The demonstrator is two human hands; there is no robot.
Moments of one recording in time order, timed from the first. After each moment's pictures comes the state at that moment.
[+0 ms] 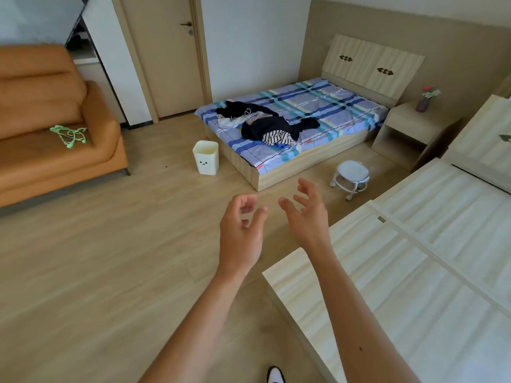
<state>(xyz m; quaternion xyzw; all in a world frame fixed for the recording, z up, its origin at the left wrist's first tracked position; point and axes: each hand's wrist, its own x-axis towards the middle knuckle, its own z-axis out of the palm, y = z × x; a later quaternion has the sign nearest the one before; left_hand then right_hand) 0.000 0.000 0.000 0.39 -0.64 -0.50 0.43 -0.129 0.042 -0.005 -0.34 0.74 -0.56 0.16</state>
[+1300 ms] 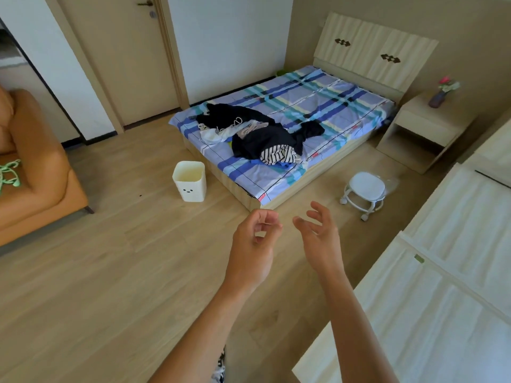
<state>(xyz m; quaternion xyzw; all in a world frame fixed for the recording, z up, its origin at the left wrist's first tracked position) -0.177 -0.432 -0.032 0.34 -0.66 -0.59 0.31 -0.303 -0.364 -0.065 -0.20 0.76 -0.58 0.21</state>
